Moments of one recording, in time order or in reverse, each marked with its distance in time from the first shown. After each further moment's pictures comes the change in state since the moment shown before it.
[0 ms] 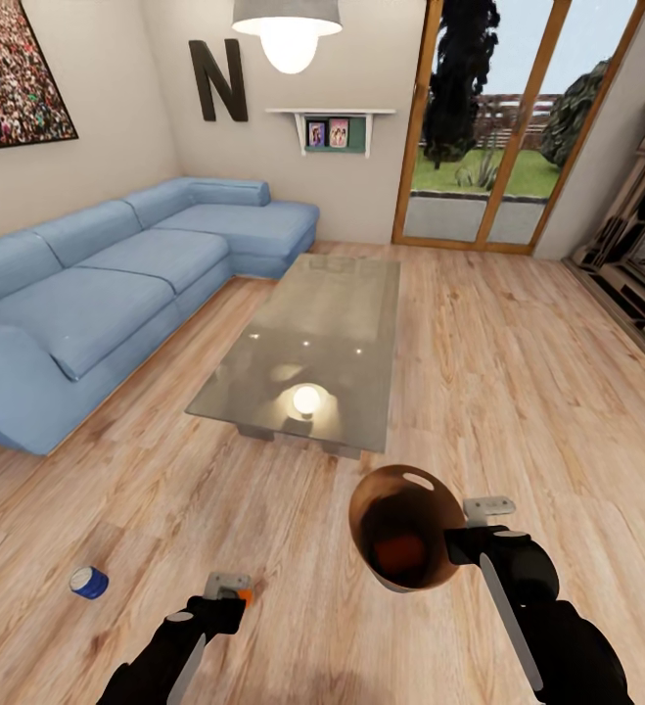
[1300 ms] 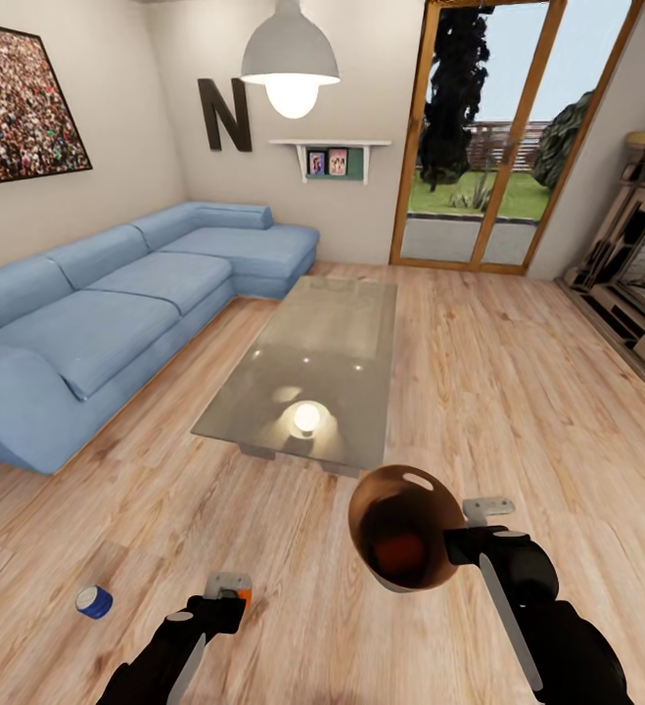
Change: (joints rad) left arm 0.000 -0.001 0.001 -0.002 0.000 0.000 0.000; right arm 0.001 0.001 0.001 0.000 -0.002 0.000 0.000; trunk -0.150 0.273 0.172
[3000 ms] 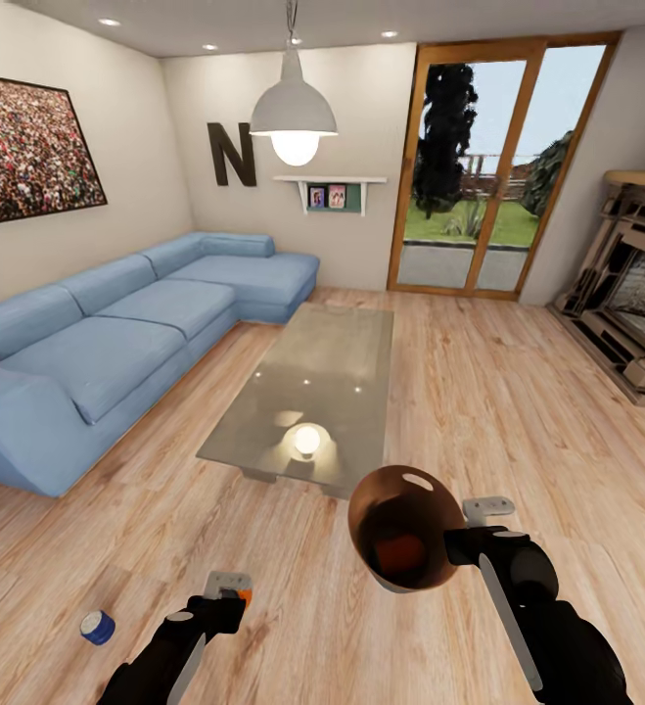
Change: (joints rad) left arm 0.000 0.000 0.001 0.000 0.000 0.000 0.000; right arm 0.000 0.001 0.001 0.002 0.000 0.000 0.000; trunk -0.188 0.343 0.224
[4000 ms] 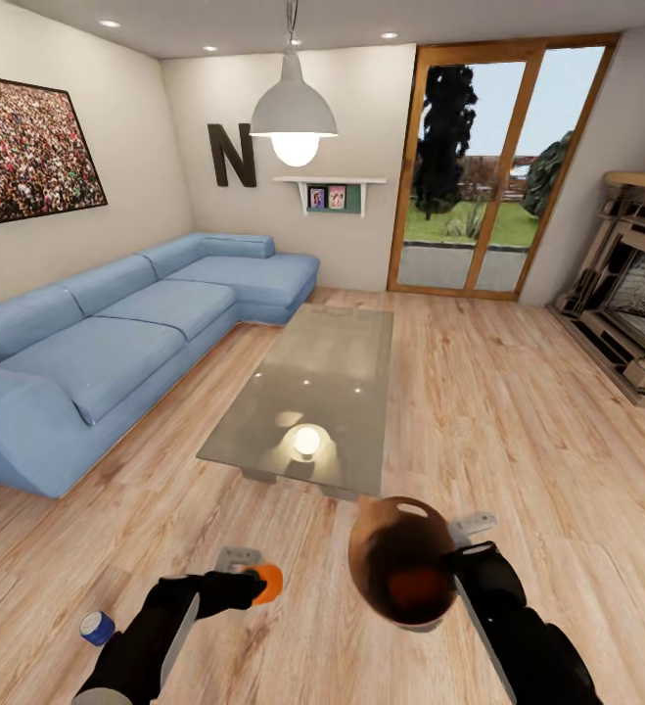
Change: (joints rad) left arm 0.000 0.012 0.005 -0.228 0.009 0.283 -0.326; right arm -0.001 0.005 0.102 0.136 0.160 0.000 -0.017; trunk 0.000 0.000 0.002
